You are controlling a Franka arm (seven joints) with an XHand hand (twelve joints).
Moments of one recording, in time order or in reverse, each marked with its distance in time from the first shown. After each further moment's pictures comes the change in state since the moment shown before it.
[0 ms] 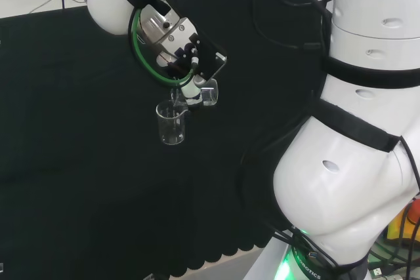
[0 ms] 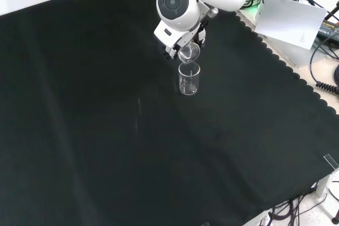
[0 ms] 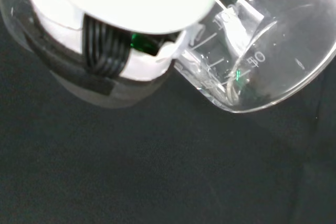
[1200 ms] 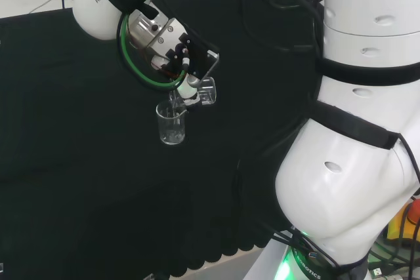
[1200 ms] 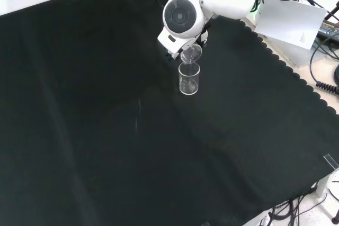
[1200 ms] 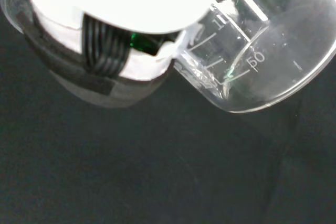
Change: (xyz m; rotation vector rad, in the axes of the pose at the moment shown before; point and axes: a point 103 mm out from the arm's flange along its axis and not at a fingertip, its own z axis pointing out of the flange) arm 0.009 -0.002 -0.010 0.048 -0.093 0.007
